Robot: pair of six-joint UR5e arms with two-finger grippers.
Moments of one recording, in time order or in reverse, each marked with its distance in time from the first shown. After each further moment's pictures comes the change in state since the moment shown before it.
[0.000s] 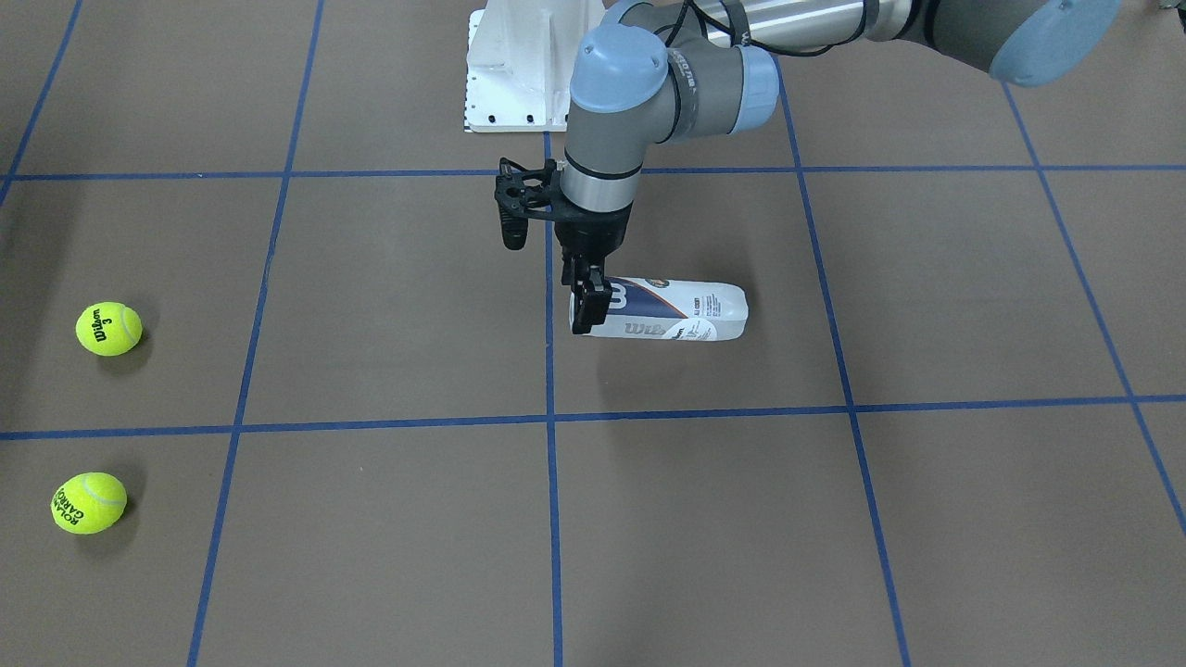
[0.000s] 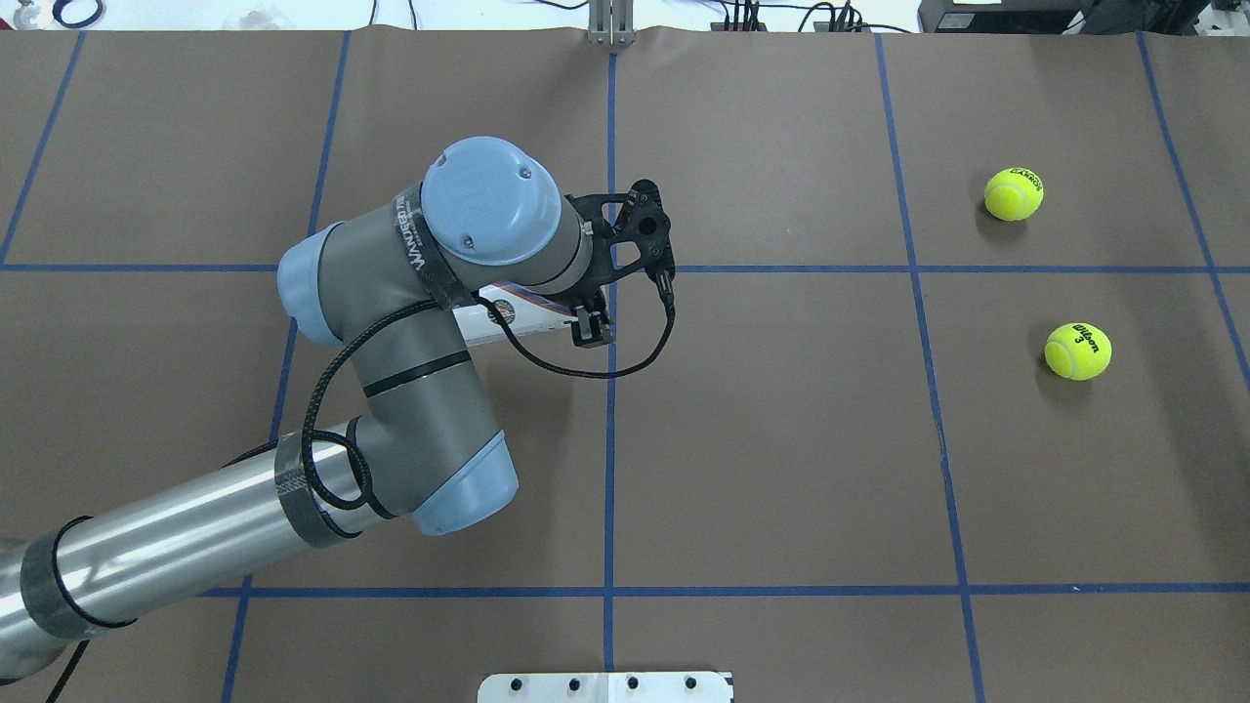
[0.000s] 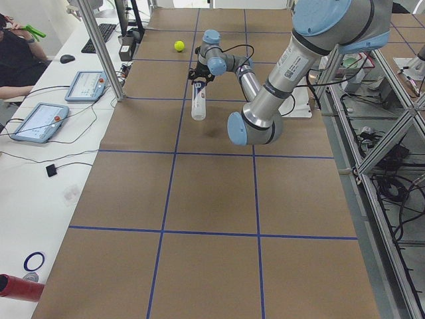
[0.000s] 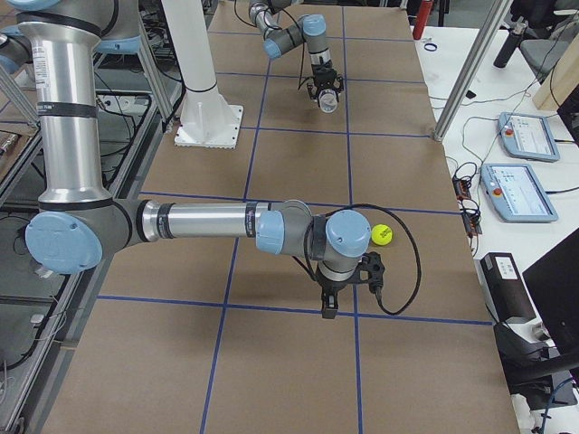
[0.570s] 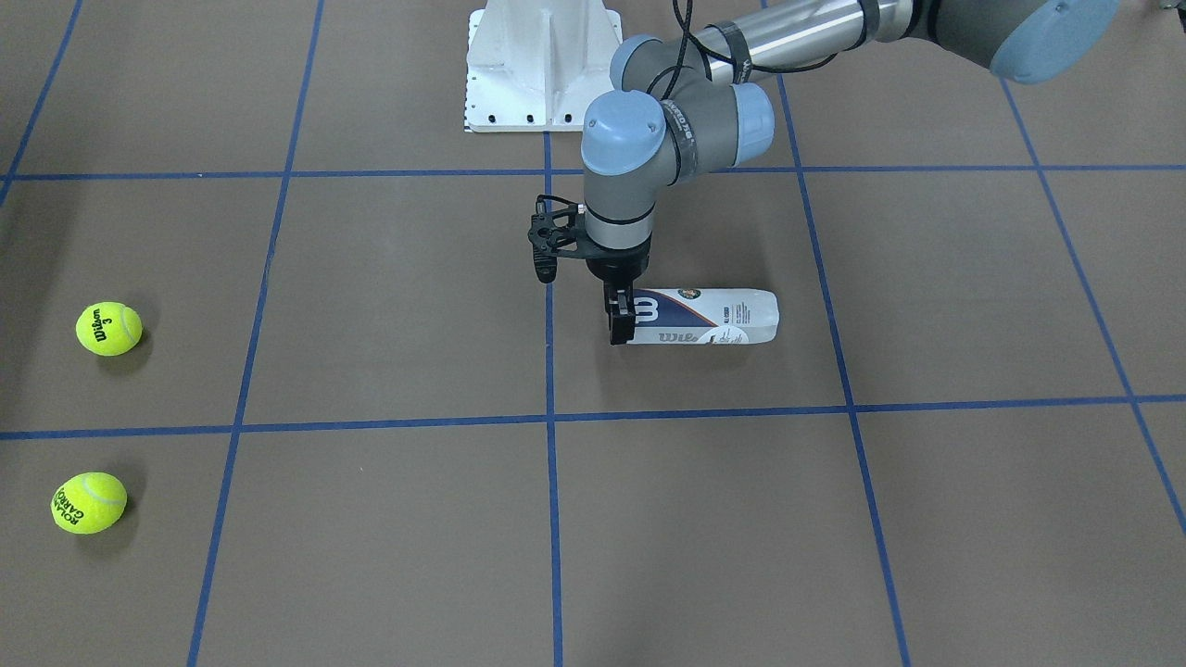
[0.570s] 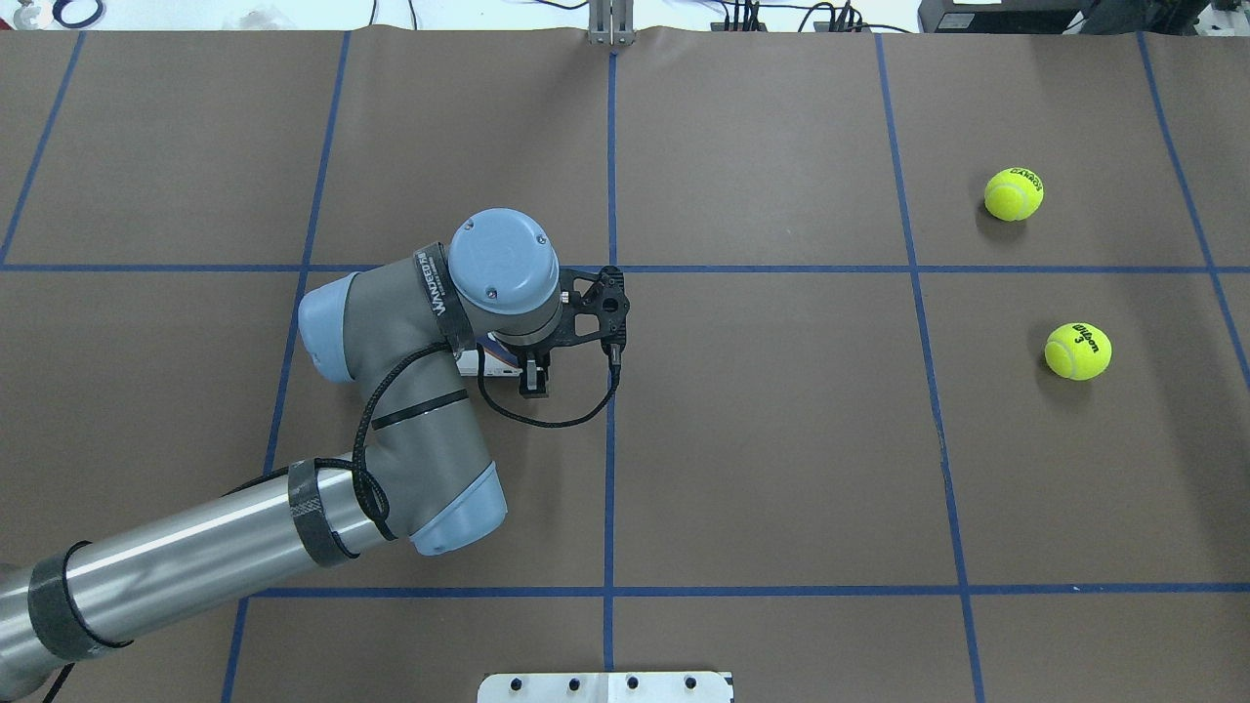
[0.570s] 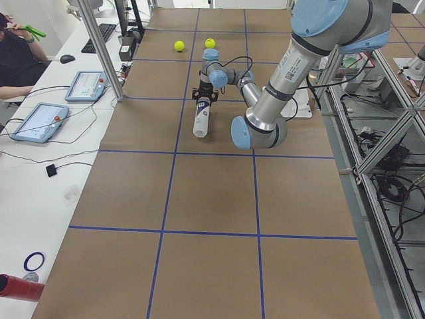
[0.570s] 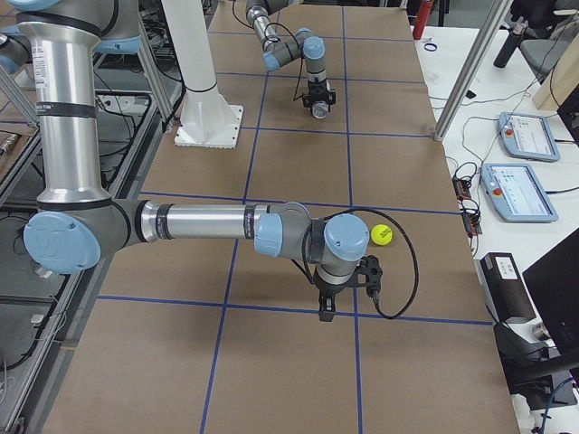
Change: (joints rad) left arm 0.041 0.043 0.096 0.160 -0.004 0.229; right arm 0.000 -0.006 -0.008 0.000 0.000 0.000
